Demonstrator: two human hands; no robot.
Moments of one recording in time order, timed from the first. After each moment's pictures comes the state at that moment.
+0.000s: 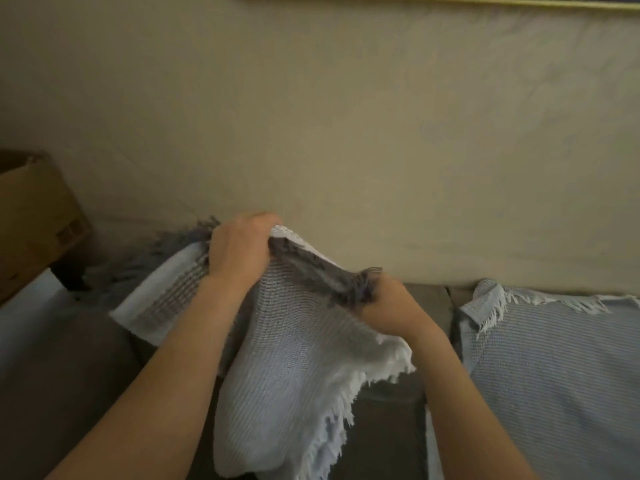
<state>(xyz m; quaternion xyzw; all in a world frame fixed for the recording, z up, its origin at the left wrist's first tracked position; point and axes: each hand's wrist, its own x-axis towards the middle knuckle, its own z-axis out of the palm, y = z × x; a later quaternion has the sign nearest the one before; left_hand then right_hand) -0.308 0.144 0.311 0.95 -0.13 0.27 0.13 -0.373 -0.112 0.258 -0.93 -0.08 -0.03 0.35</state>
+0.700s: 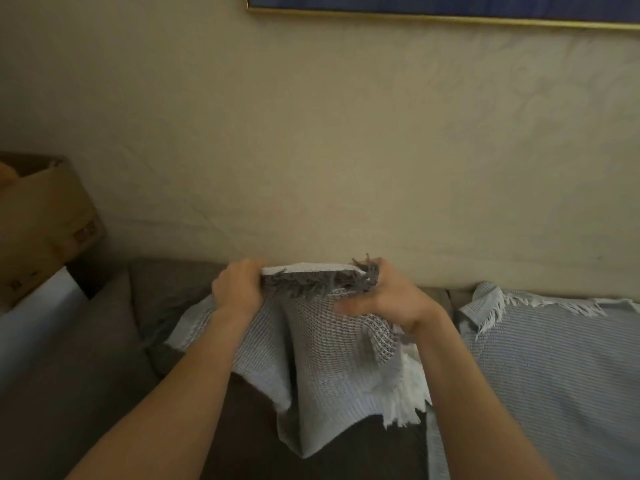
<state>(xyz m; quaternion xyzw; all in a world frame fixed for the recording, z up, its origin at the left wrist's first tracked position) -0.333 0.165 0.245 0.98 0.04 0.11 0.15 -0.423 -0.093 0.326 -0.78 -0.17 0.09 0.60</state>
